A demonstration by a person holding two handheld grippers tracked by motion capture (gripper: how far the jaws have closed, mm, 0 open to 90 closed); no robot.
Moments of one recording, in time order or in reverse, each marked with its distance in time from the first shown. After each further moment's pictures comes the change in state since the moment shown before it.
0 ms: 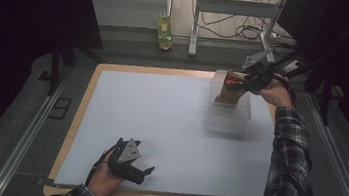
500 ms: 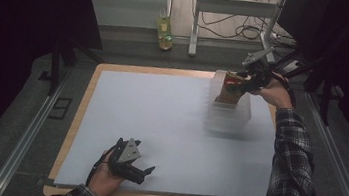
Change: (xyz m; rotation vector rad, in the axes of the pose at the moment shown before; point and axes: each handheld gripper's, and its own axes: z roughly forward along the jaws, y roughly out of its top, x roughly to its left) left arm -0.001 0.000 0.000 -0.002 0.006 0.001; right arm 0.011 0.009 -0.006 -0.051 -0.075 0.103
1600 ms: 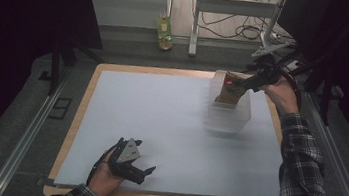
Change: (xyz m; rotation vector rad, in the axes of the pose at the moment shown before) left arm 0.001 0.001 -0.001 -0.033 -0.022 0.008; right arm 0.014 0.011 -0.036 -0.106 -0.069 0.145
